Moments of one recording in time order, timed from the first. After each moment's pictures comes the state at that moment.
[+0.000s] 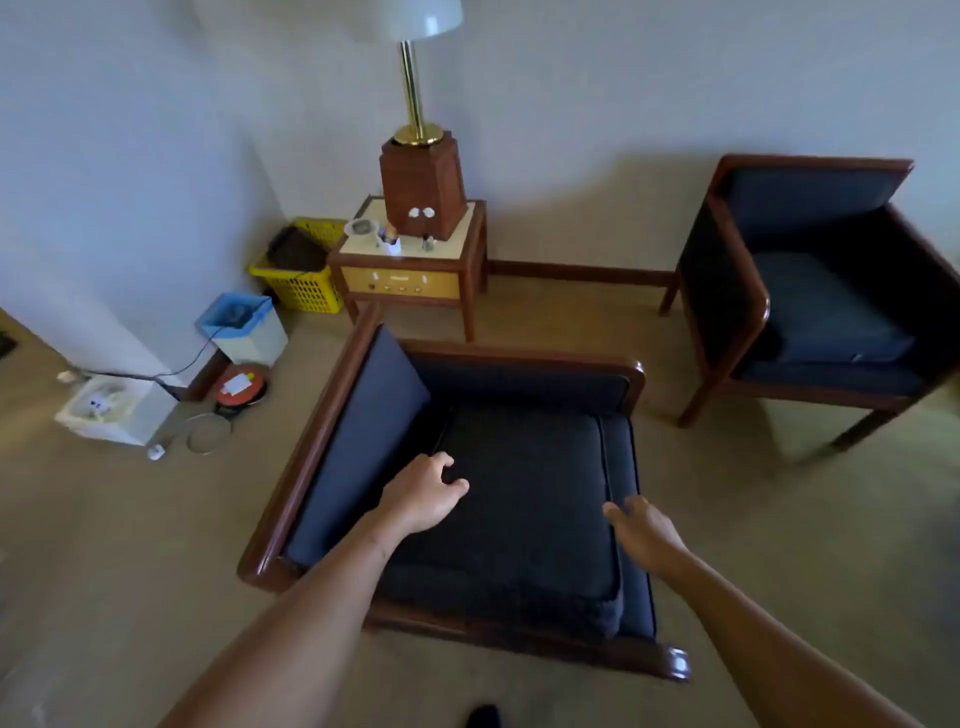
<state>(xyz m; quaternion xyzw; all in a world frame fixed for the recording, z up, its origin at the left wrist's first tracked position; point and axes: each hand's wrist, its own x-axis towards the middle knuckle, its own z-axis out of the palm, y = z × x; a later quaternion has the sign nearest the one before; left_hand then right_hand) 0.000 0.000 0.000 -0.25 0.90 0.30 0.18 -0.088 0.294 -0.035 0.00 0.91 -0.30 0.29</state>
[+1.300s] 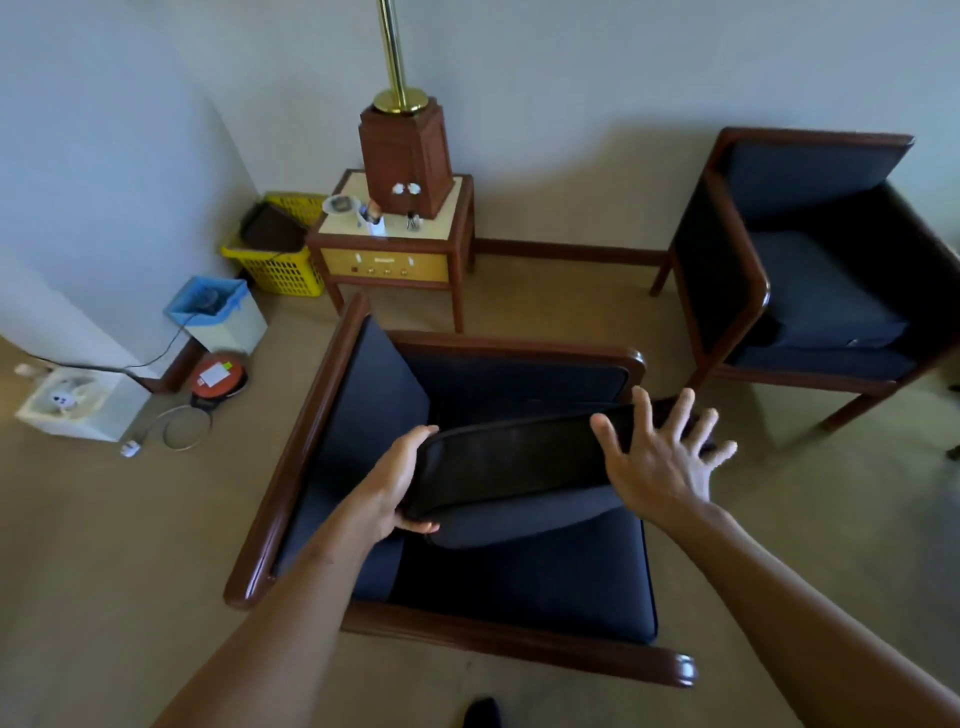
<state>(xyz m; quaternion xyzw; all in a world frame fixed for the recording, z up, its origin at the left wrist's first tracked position) -0.022 -0.035 0.038 -0.43 0.58 0.68 0.16 -0.135 0.244 0.046 -0.05 0.98 -0.13 0.10</state>
